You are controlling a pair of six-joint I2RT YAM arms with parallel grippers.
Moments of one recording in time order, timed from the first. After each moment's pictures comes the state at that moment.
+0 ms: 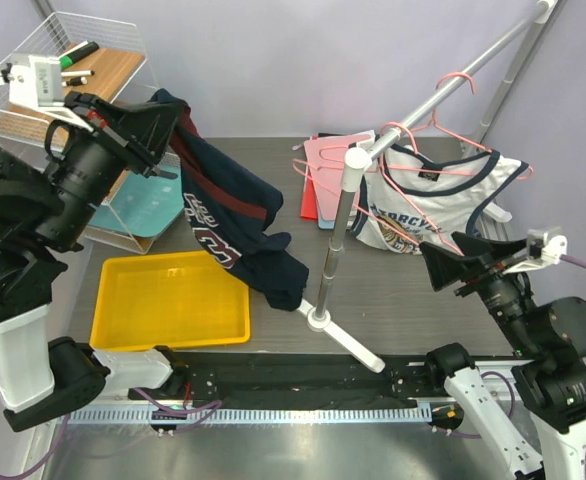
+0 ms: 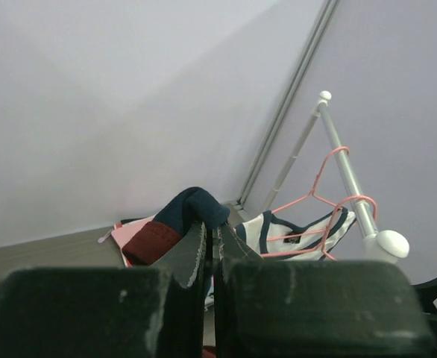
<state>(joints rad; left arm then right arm) -0.75 1.23 2.29 -0.78 -0.23 -0.25 0.31 0.34 1.02 -0.55 -0.11 0.34</state>
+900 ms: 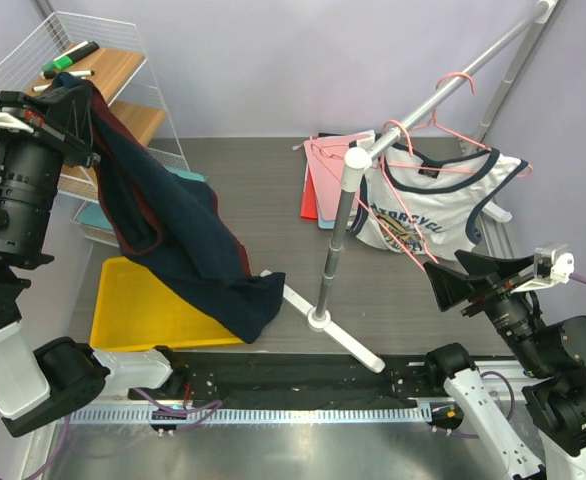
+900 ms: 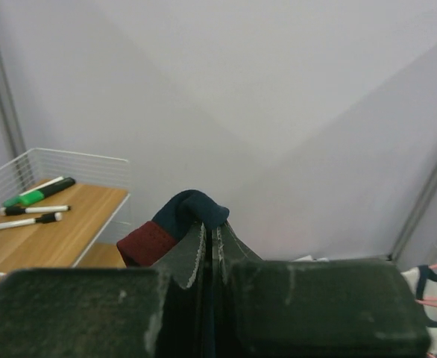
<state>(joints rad) -0.75 1.24 2.44 -0.78 -0.54 0.12 0.31 0.27 1.08 -0.69 -0.12 0.36</state>
